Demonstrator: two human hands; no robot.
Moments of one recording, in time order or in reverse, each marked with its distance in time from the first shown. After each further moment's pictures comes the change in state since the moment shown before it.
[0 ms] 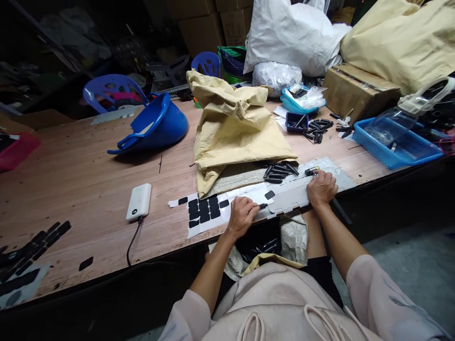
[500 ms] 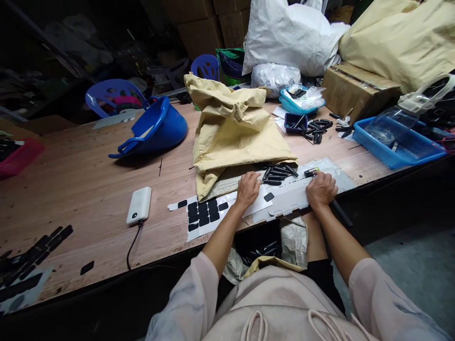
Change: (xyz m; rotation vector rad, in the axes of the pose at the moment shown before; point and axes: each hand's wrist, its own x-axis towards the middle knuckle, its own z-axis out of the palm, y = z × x) left_hand 0.105 0.006 0.006 0.113 -0.002 -0.111; right_hand -0.002 -0.001 -0.001 0.022 -0.002 -0.007
